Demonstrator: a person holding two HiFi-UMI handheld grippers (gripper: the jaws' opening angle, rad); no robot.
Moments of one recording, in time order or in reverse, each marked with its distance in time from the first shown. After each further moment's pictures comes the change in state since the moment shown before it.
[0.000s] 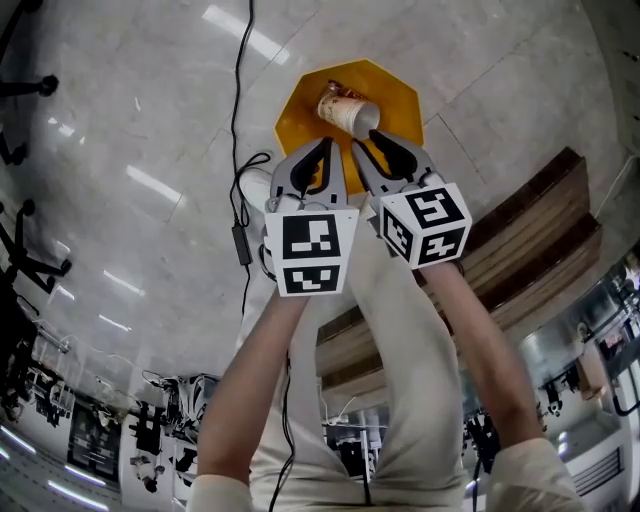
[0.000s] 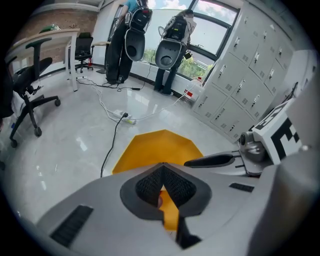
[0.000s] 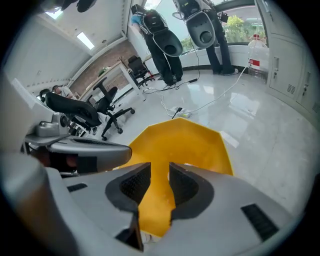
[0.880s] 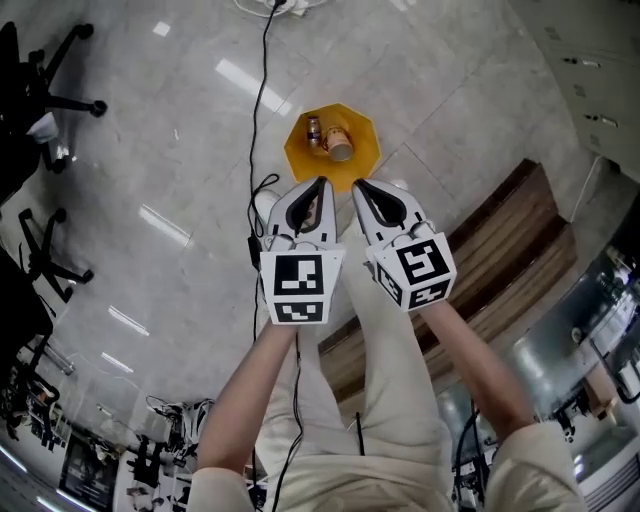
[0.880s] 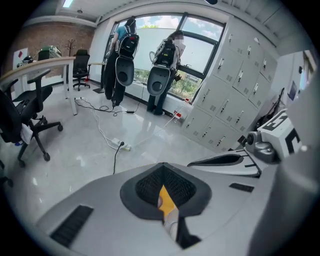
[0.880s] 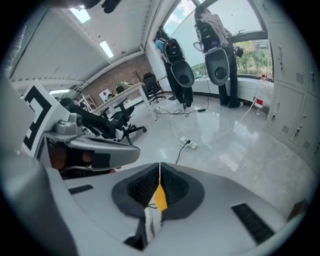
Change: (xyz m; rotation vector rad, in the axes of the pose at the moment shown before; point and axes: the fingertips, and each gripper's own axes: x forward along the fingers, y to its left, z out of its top) left arm -0.189 -0.076 0.124 0.062 -0.145 -0.035; right arm -0.199 0.103 0.116 -0.137 -0.173 0.004
